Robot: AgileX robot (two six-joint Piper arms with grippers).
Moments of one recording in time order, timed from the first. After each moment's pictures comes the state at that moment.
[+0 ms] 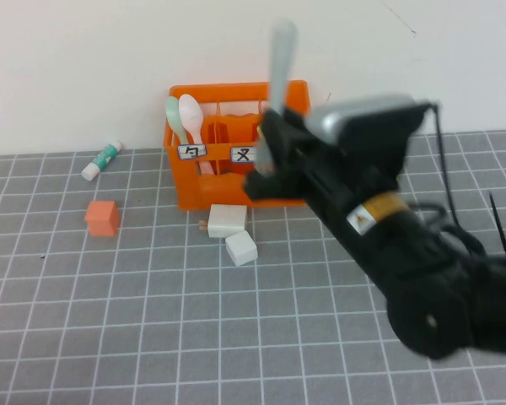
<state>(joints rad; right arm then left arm) 0.83 1.72 -0.93 0.43 -0.84 -0.09 0.11 -0.01 0.02 -0.09 0.37 -0.06</state>
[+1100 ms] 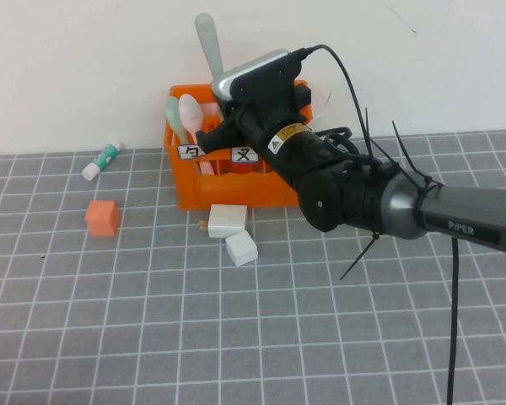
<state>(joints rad) 0.65 2.25 -1.63 0.20 -0.53 -0.23 0.11 -0.01 0.02 -0.09 0.37 -0.06</state>
